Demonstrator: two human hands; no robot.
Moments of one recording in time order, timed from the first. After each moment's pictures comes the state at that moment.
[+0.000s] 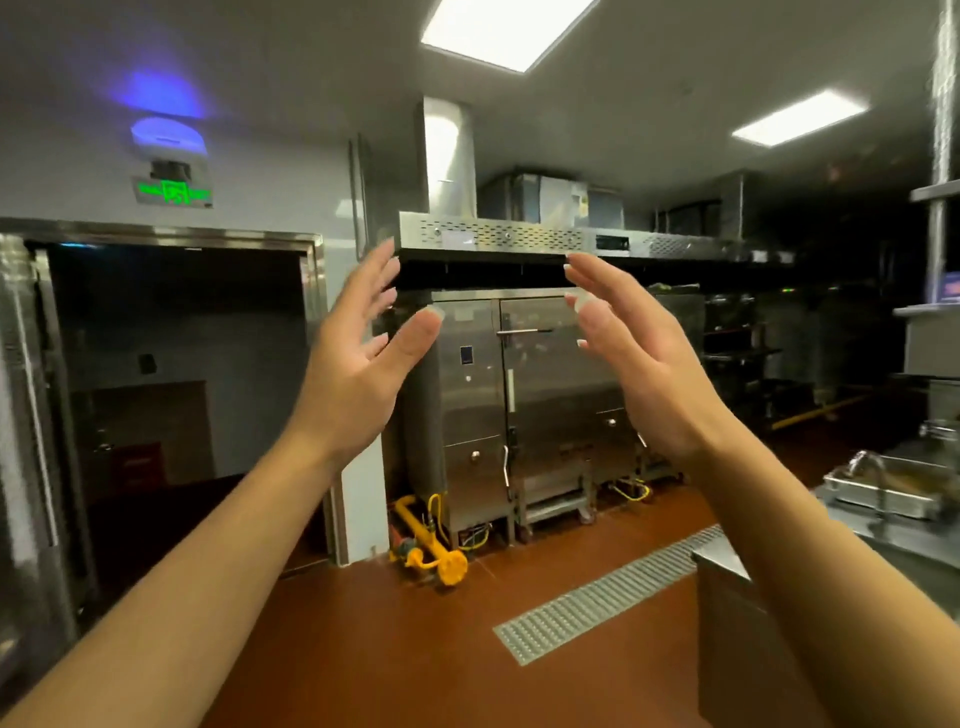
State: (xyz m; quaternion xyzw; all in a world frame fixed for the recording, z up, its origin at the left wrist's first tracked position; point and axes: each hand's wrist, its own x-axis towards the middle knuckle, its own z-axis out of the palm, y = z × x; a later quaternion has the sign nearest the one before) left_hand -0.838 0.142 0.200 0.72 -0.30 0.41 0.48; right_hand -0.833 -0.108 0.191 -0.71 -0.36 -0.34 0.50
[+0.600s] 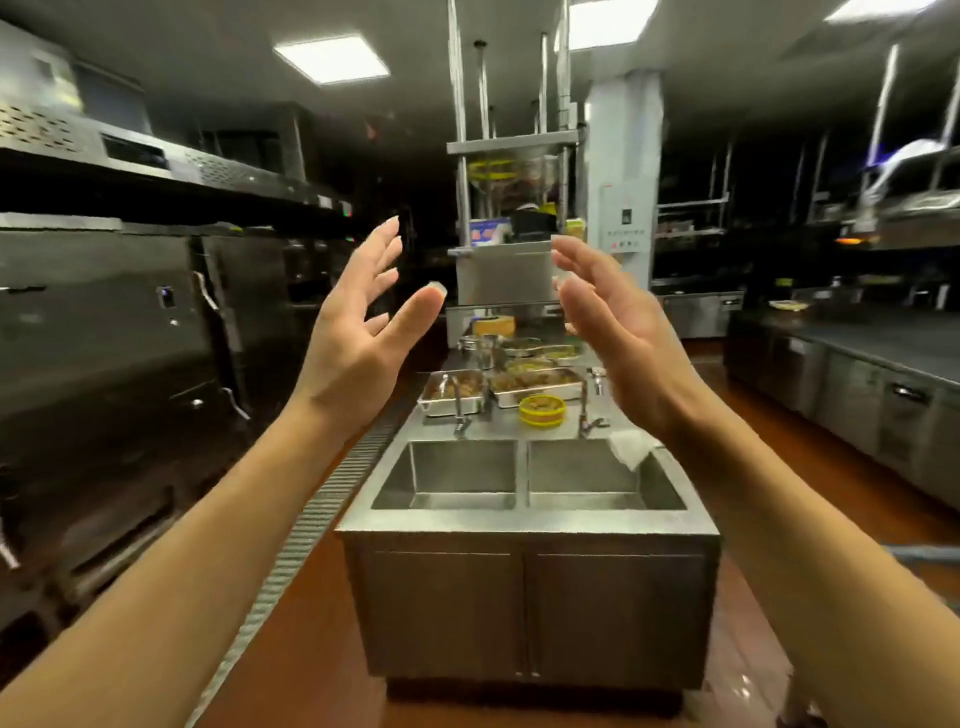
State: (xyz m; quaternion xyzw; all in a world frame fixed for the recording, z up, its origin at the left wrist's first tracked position) left_hand -0.493 -0.217 0.139 0.55 -0.57 0.10 0.60; right_hand -0.681 -0.364 0.130 -0.80 0.06 -0.48 0.35
